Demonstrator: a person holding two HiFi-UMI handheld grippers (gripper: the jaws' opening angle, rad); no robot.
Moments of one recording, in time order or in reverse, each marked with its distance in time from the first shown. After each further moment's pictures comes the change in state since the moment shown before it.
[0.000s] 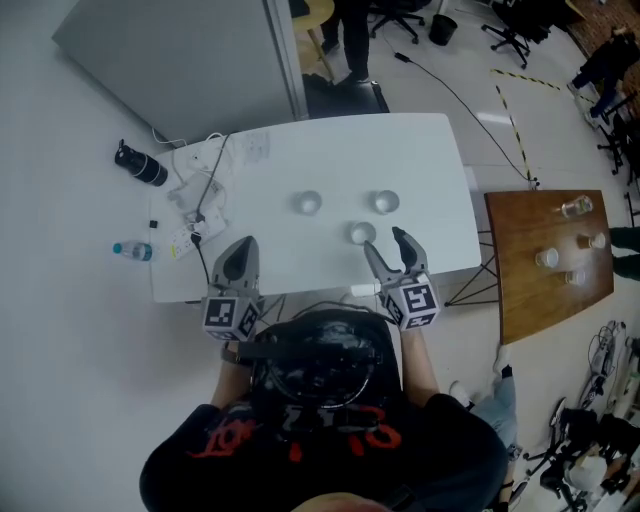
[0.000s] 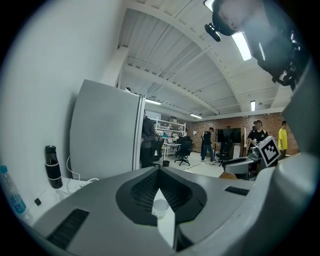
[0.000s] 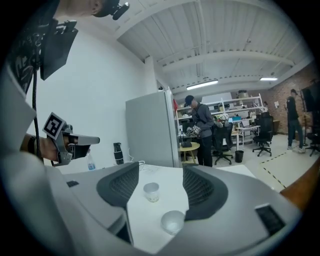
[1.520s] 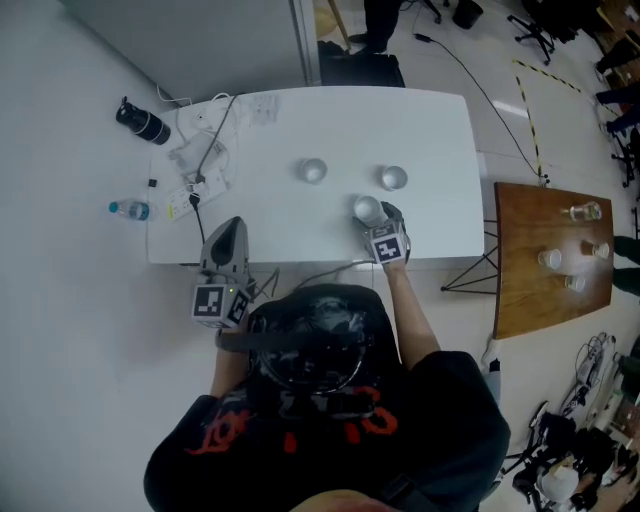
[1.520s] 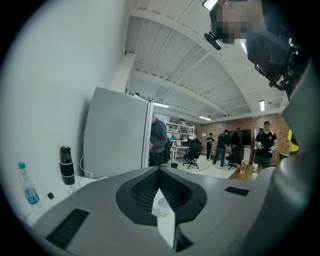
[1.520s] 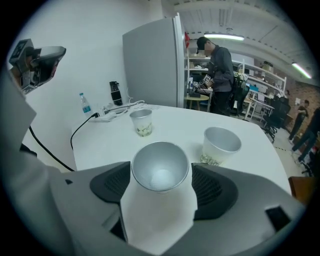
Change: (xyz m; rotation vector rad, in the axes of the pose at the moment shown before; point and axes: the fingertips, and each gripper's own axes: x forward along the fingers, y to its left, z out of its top) left arm -0.034 0.004 -0.005 -0.029 -0.028 0.110; right arm 0.101 -0.049 -0.229 -0.134 0.583 0.022
